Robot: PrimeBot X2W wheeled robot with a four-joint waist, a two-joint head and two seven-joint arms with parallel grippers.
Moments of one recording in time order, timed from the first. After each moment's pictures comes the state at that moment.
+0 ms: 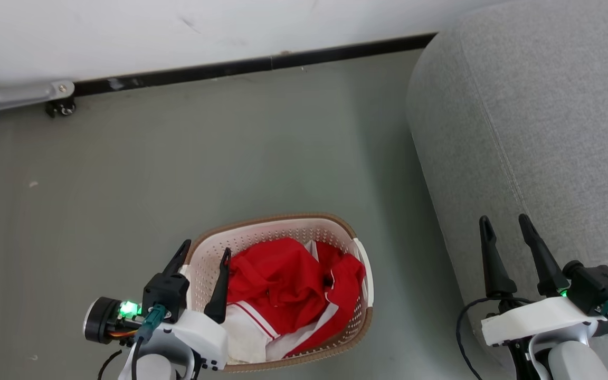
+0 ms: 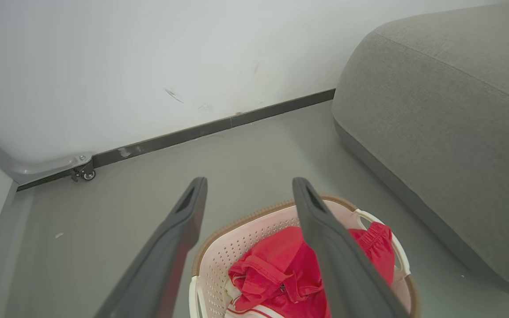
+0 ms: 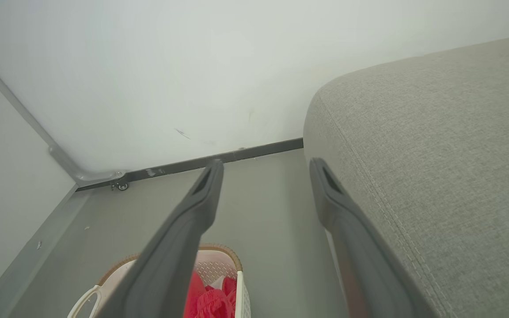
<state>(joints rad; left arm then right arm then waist) -0.25 0.07 -0.23 0.52 -0.05 0.03 -0.25 -0.13 -0.04 -0.03 0.33 0.22 0.13 -0.21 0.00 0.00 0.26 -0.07</state>
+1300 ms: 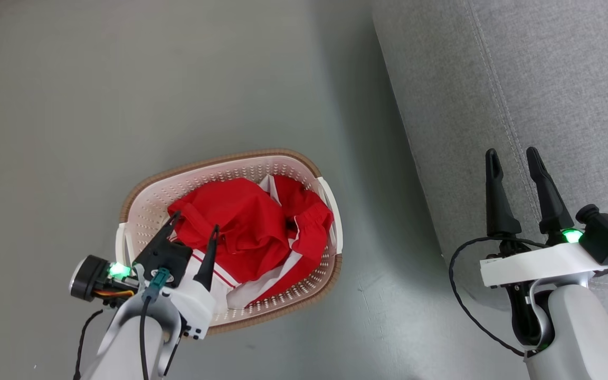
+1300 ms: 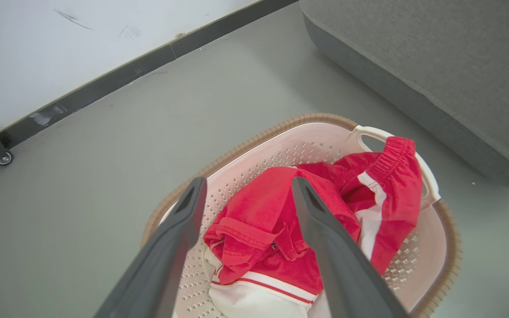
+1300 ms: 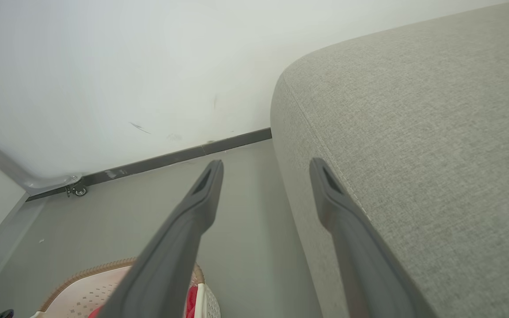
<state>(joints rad) -0.43 0.13 -0.29 0.68 0.05 0.02 -0.25 -0.29 -0.04 -0.02 0.32 0.28 0.13 -0.24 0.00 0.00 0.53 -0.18</state>
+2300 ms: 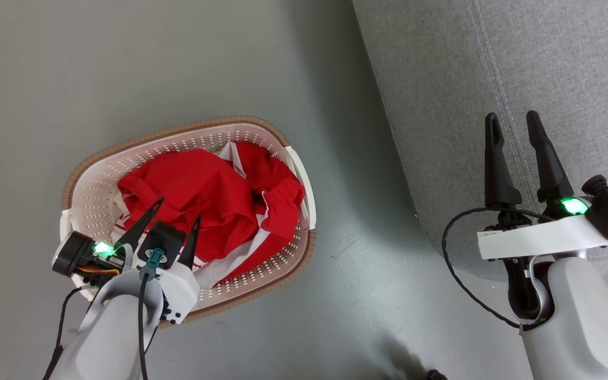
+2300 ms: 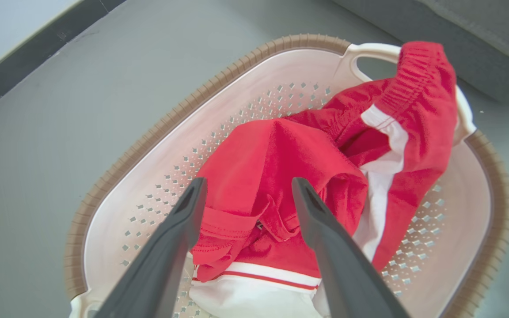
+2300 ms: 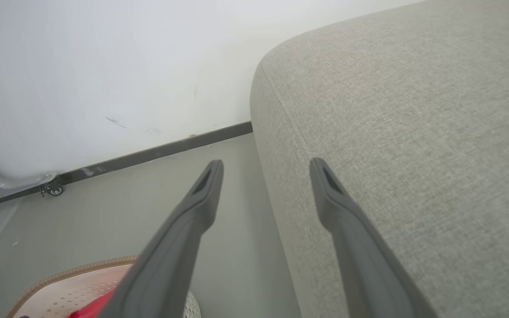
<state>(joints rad) -0.54 0.19 -0.34 0.82 0.11 0.02 -0.25 -0.37 -0.04 0.01 0.30 0.32 0.13 -0.25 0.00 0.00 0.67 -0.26</state>
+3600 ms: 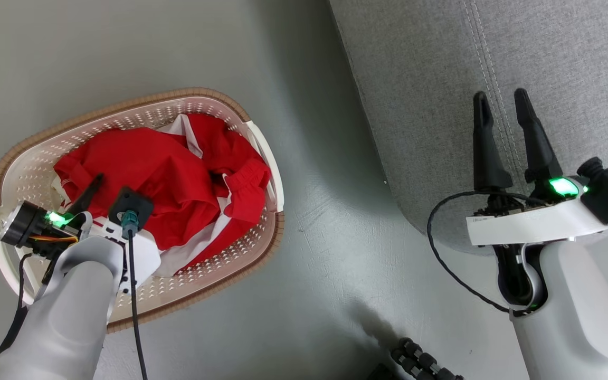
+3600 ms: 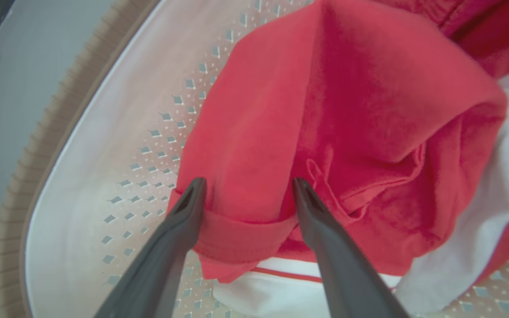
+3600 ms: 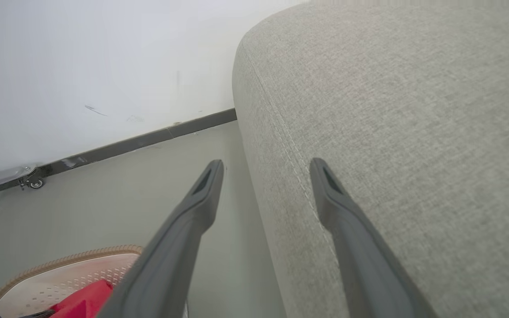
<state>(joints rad) -0.73 0.25 -0.38 1.06 0.22 0.13 -0.16 -0.42 -0.04 0.06 0.27 0.38 0.13 -0.25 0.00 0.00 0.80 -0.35</state>
